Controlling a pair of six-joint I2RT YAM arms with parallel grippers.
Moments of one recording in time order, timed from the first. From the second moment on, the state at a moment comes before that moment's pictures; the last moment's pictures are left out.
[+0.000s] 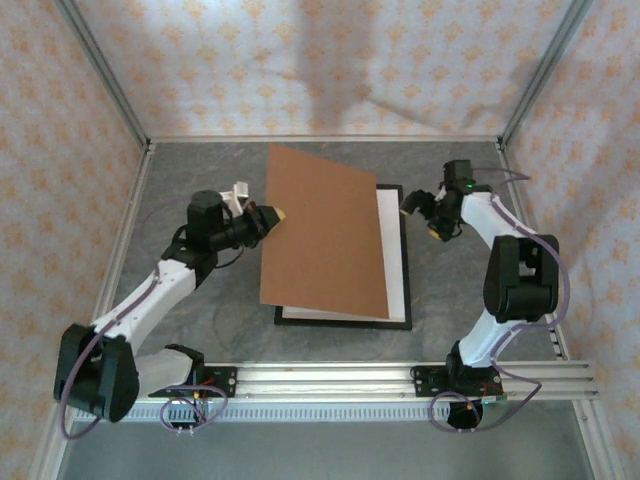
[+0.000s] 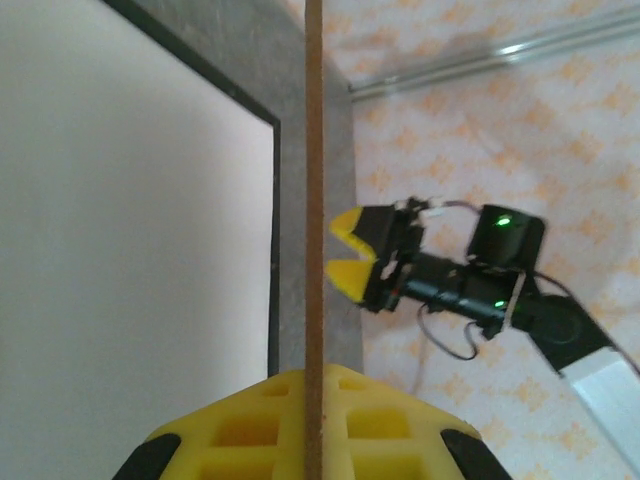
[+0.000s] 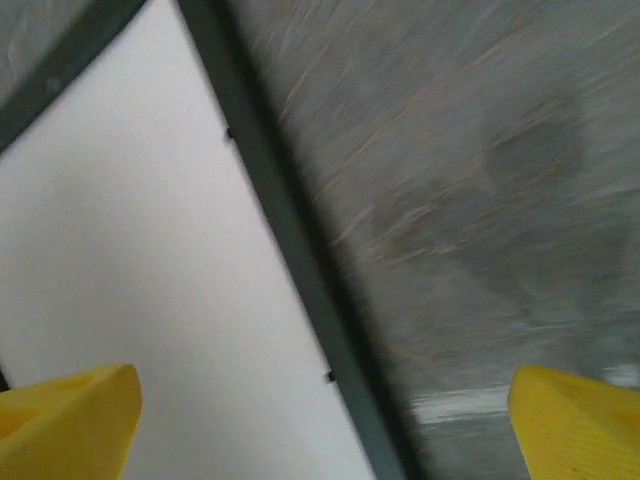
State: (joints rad) left arm -0.26 1.21 0.73 0.09 0.60 -1.07; right arm -0.01 1.68 1.20 -0.65 -0.28 0.58
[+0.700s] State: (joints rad) left arm -0.34 1.61 0.76 0.44 0.57 -1.11; right arm -0.05 1.62 1.20 -0.70 -0.18 0.53
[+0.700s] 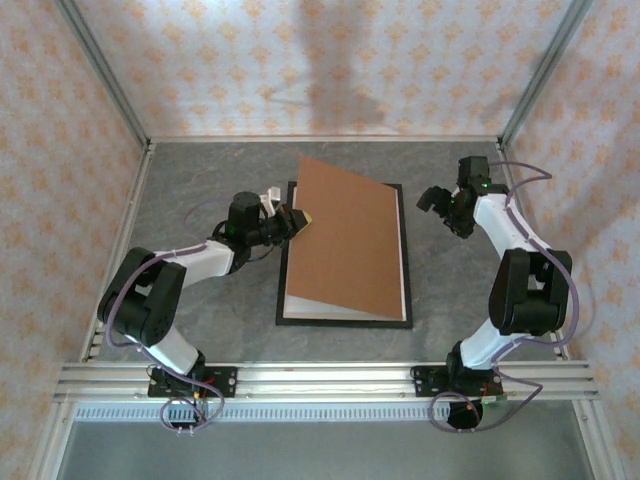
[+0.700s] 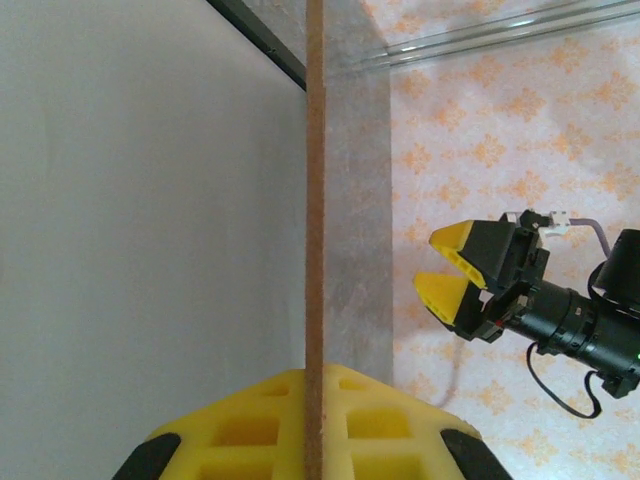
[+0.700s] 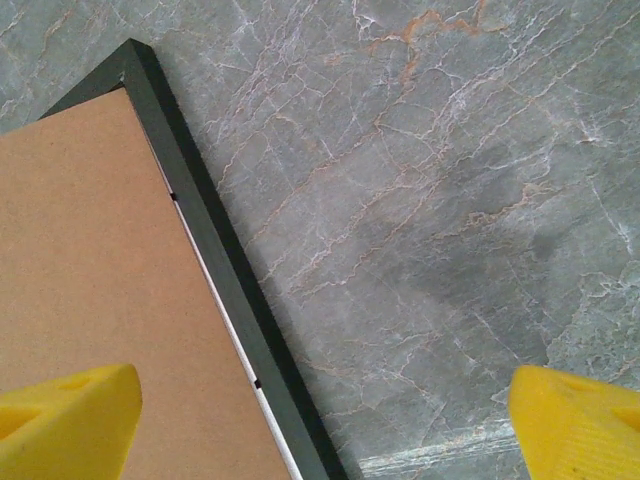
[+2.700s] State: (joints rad) left arm -0.44 1.78 1.02 -0.17 0.31 -0.61; right arm -0.02 1.68 1.16 -0.67 -0.24 0.53
